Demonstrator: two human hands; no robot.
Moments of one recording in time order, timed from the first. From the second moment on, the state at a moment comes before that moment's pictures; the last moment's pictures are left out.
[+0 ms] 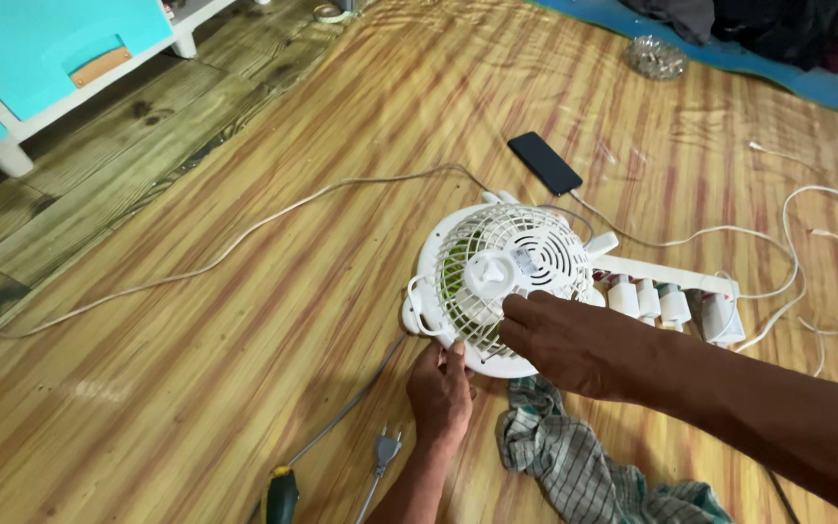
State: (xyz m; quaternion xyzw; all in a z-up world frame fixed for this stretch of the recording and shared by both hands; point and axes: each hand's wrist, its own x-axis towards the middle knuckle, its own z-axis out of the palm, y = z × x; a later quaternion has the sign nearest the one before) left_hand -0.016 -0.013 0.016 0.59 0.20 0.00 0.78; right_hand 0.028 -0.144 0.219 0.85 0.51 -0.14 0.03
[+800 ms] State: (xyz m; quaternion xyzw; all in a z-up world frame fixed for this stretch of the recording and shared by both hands) left_hand -0.015 -0.015 0.007 0.61 0.20 0.00 0.77; right_hand 0.020 -0.145 0.199 0.90 0.39 -0.19 0.00
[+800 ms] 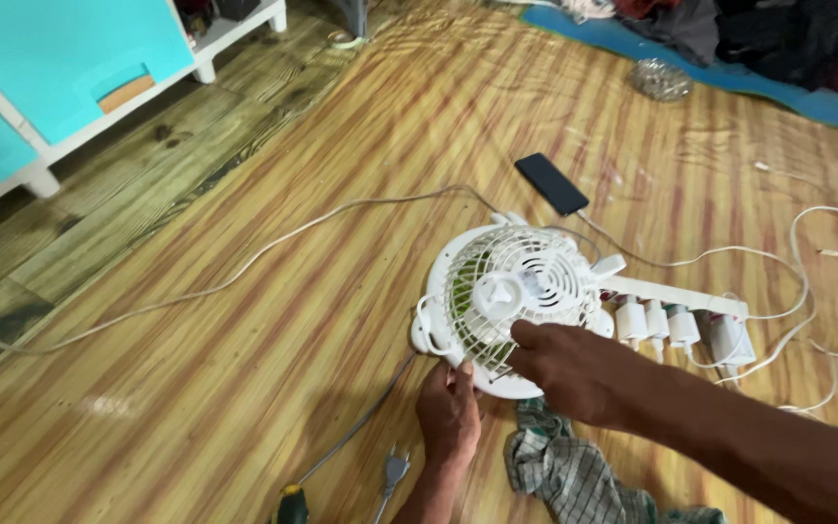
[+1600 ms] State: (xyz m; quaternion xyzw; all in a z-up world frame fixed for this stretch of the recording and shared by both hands) left_hand -0.018 -0.012 0.018 0.64 0.20 -0.01 0.75; right_hand 0.021 -0.155 0.212 0.88 0.44 -0.18 0.03
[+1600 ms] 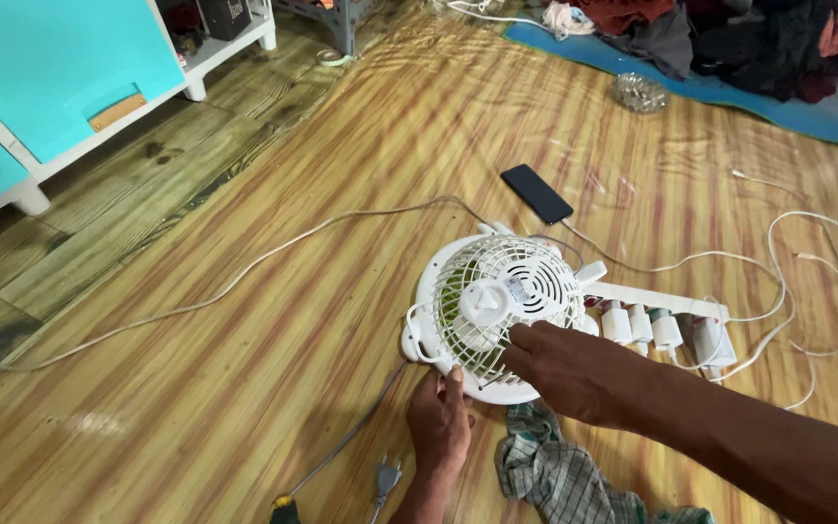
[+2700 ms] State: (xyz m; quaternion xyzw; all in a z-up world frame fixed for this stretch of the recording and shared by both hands) left_hand -0.017 -0.014 0.021 0.65 0.20 -0.02 0.73; right_hand 0.039 -0.176 0.251 0.94 0.23 -0.23 0.14
